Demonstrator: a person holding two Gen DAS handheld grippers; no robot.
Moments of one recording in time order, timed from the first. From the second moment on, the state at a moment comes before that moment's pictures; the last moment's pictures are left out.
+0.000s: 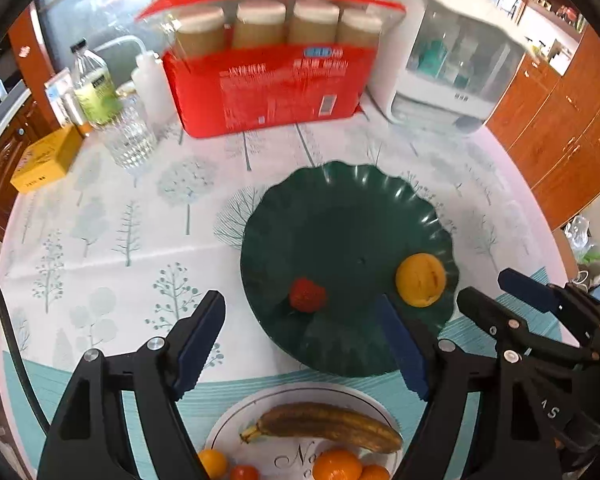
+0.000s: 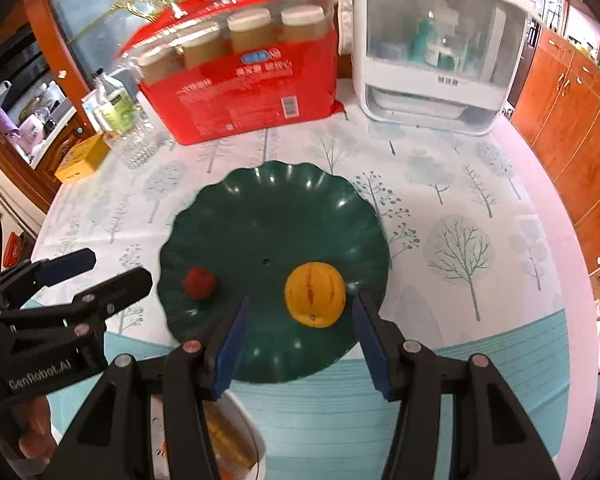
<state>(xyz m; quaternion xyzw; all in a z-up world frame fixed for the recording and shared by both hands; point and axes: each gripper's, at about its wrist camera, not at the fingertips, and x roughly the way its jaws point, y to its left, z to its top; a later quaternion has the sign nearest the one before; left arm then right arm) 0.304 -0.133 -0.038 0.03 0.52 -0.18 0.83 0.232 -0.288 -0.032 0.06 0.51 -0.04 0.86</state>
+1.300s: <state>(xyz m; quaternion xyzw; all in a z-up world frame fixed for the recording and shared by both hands) 0.087 0.018 -0.051 0.07 0.50 -0.09 0.86 0.035 -0.133 -0.077 -0.06 0.54 0.16 0.82</state>
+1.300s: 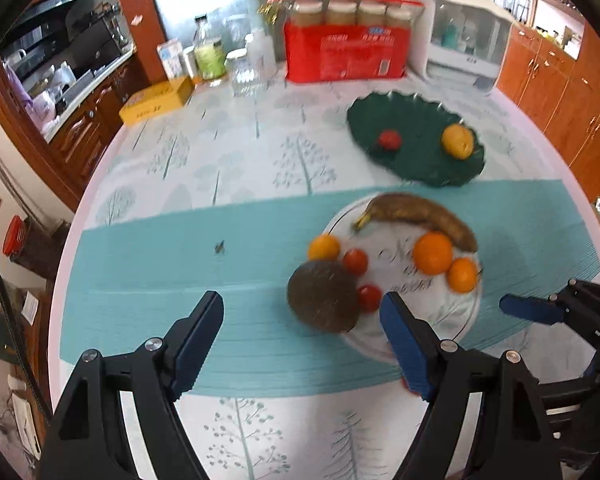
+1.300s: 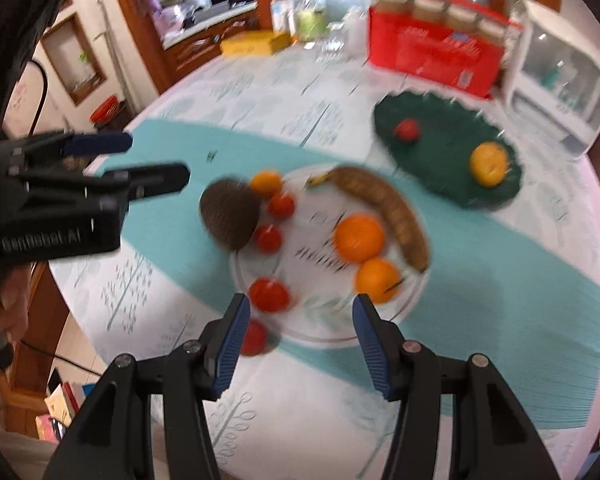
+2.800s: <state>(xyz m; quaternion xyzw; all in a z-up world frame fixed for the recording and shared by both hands) 0.144 0.010 -0.149 -0.05 0.59 -0.09 0.80 0.041 -0.142 -0.115 -0.01 0.59 0.20 0.78</state>
